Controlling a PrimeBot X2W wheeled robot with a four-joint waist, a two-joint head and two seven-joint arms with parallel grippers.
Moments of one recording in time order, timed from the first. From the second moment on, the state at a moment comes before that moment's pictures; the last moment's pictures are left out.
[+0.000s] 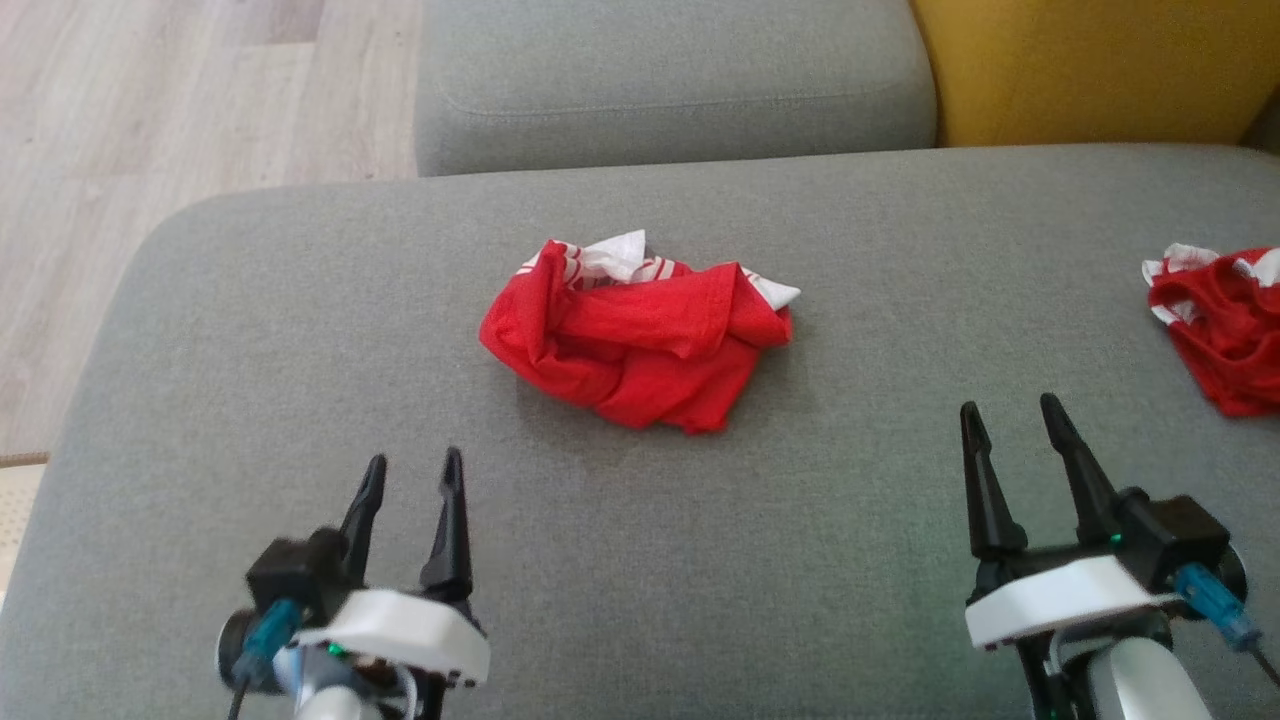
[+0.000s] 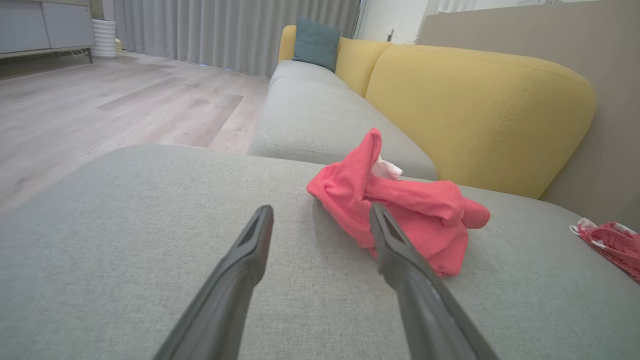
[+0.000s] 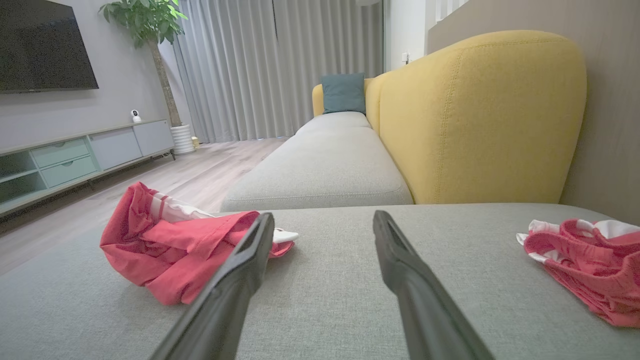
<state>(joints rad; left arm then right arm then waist) -0.01 0.09 -0.33 0.19 -0.35 0.14 -0.25 0.00 -0.05 0.04 0.17 0.12 0.13 -0.18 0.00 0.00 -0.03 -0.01</state>
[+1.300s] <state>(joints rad) 0.10 0.06 -0.25 0.11 -0.30 0.15 -0.25 0.03 -0.05 0.05 0.21 0.15 0.13 -0.19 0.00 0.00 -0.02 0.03</state>
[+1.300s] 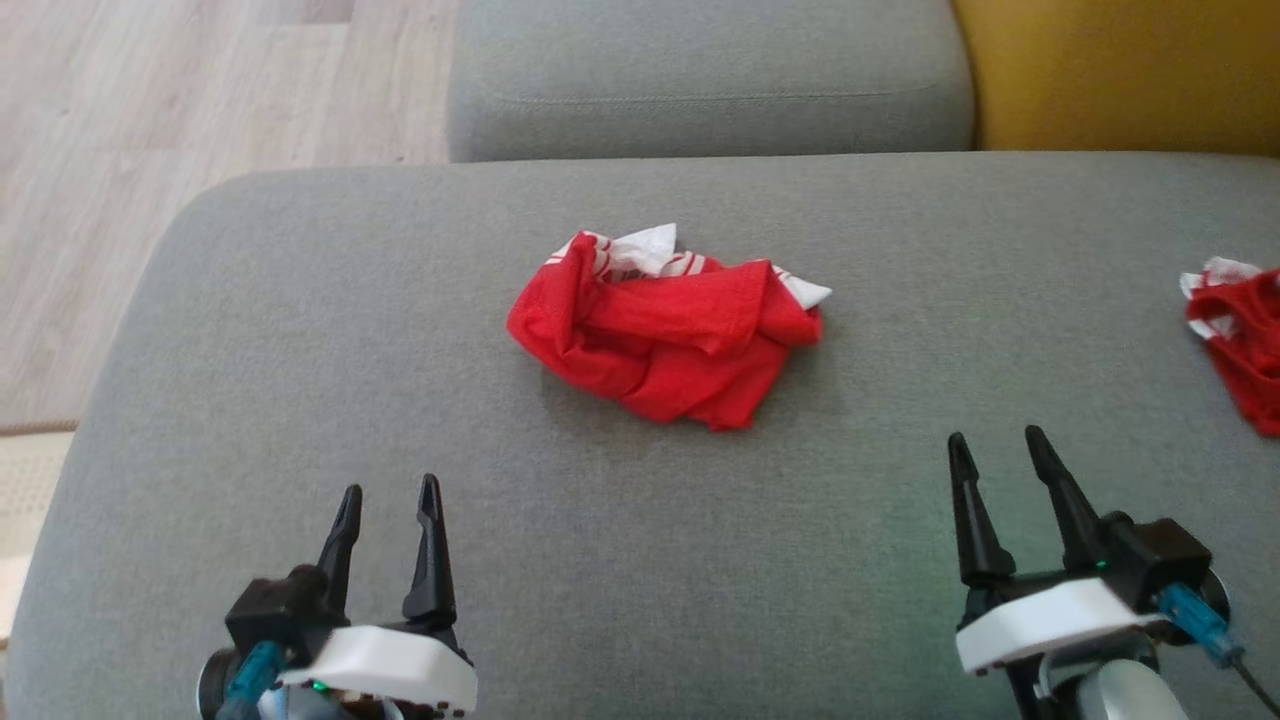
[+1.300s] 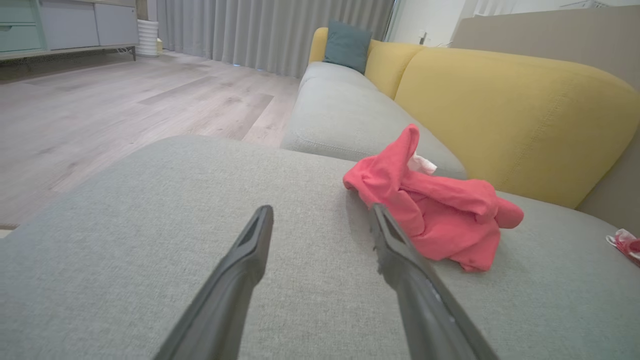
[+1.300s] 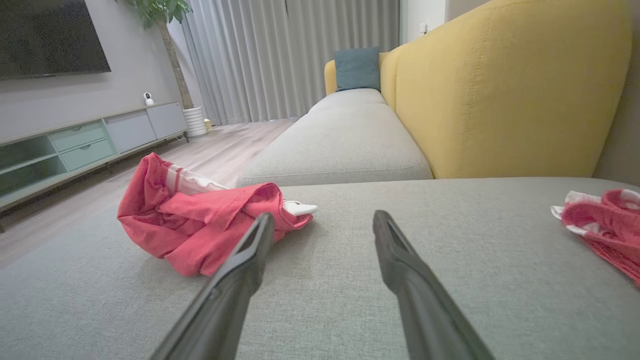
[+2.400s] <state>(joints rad) 0.01 0.05 -0.29 0.05 -0.29 0.16 -0.25 -0.53 -0.05 0.15 0.75 0.19 0.13 -0.19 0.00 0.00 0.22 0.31</state>
